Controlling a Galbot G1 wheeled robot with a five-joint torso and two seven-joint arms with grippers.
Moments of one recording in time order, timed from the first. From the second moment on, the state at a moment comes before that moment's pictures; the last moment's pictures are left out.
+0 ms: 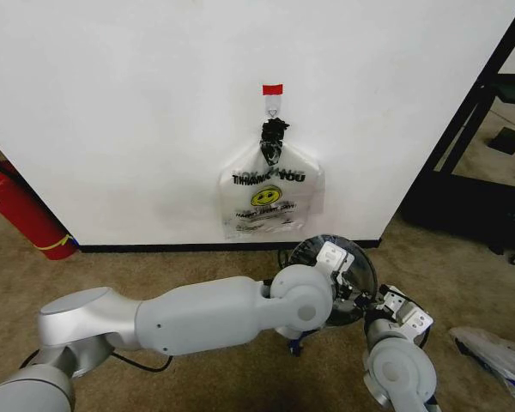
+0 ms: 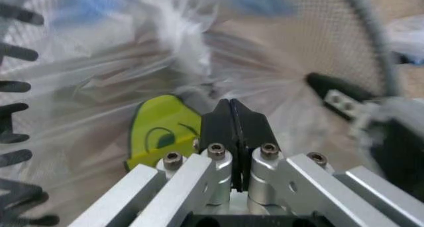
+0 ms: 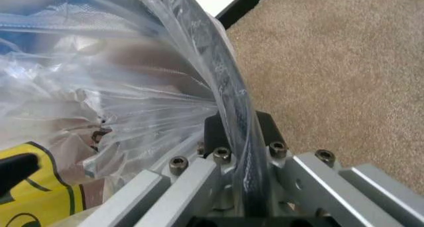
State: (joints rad) left arm 0.16 -1.29 0.85 -1.81 -1.54 0.63 -0.98; right arm -1.43 1.39 0.44 2.14 0.89 -0.36 0.78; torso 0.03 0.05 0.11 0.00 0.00
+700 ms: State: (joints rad) left arm 0.17 -1.35 0.88 -1.65 -1.52 0.63 -0.97; right arm -1.43 1.39 0.41 2.15 0.86 -0.36 0.77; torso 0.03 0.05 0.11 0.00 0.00
